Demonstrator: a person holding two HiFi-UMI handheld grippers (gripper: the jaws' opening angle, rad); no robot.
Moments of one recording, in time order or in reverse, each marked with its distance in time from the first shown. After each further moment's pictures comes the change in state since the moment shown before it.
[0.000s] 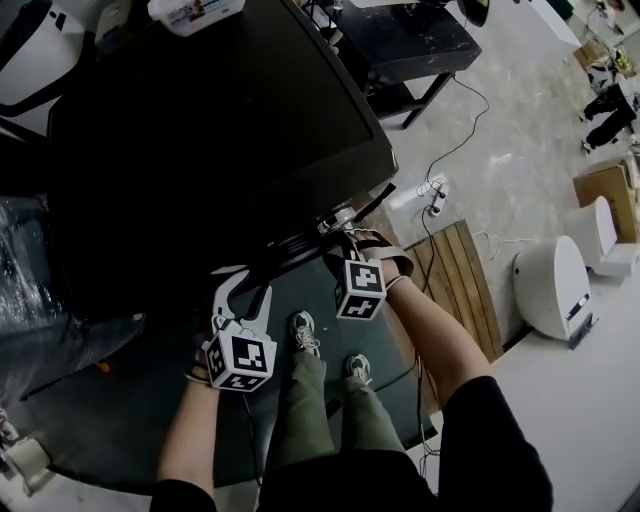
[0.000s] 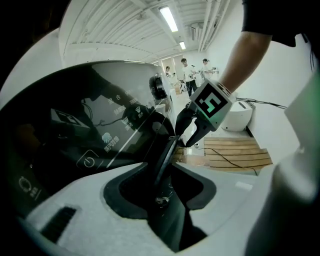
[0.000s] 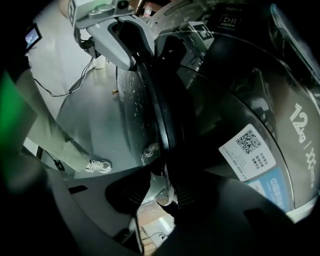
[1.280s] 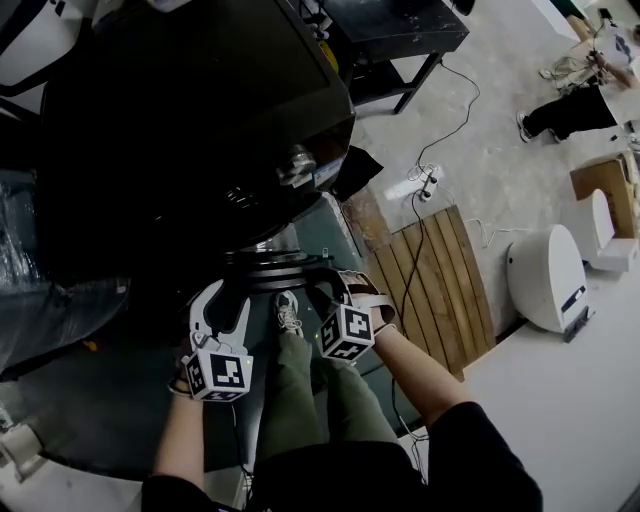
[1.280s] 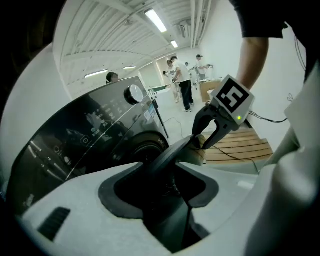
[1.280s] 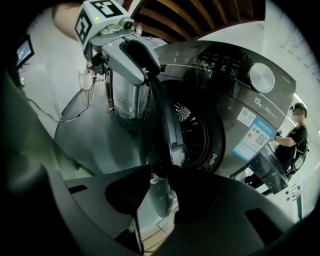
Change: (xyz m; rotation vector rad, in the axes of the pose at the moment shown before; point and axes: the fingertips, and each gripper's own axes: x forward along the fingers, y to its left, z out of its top) left arm -0.050 -0.082 -0.027 0.077 -0.002 0.056; right arm -0.050 0.136 -0.020 0.235 -0.138 -0.062
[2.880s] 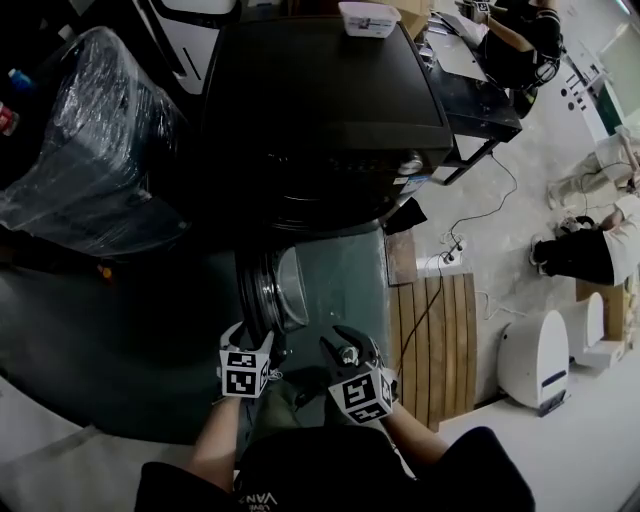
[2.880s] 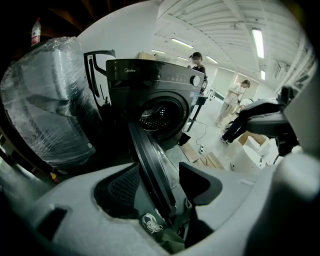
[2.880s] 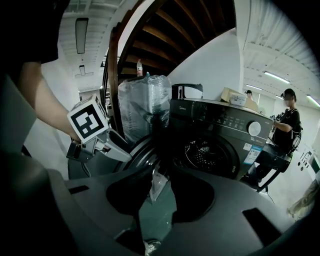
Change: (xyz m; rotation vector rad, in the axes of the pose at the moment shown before) left arm -0.207 -0.122 -0.178 -0.947 0.200 0.142; right arm -0.173 0.204 0.147 0.247 -0.206 0.026
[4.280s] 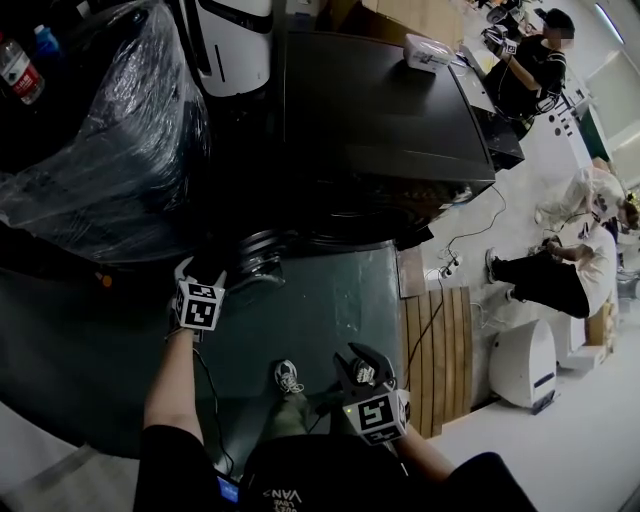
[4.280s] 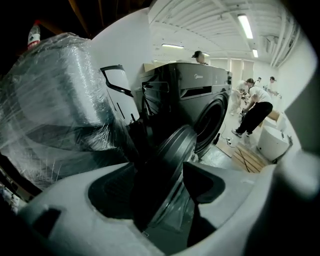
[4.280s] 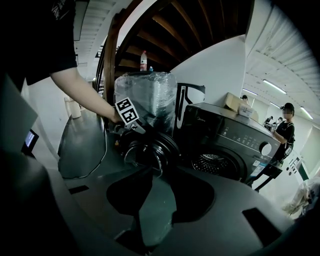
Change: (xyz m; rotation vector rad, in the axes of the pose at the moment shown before) left arm 0.011 0.335 0.080 0.215 -0.078 0.142; right arm 0.069 0.117 0.099 -0.008 0.043 -0.121
